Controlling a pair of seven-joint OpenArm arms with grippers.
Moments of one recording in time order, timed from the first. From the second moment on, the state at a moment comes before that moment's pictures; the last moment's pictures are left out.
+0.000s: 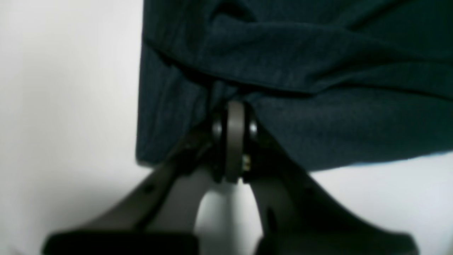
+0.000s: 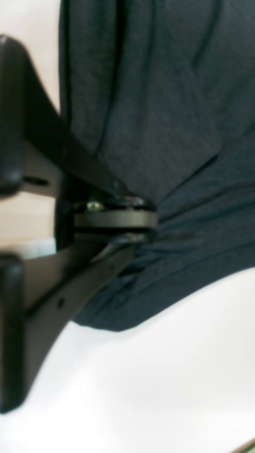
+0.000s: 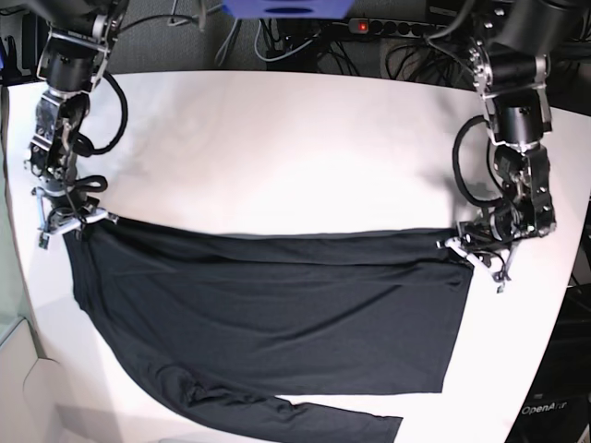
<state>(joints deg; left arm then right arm) -18.7 -16.3 -13.5 56.6 -20.7 -21.6 44.8 5.2 14.5 24.1 59.8 13.4 16.0 -17.8</state>
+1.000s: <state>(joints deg) 5.4 -19.0 -13.7 89.6 -20.6 -21.6 63.9 -21.7 8.0 35.4 81.5 13.6 26.0 -16.4</state>
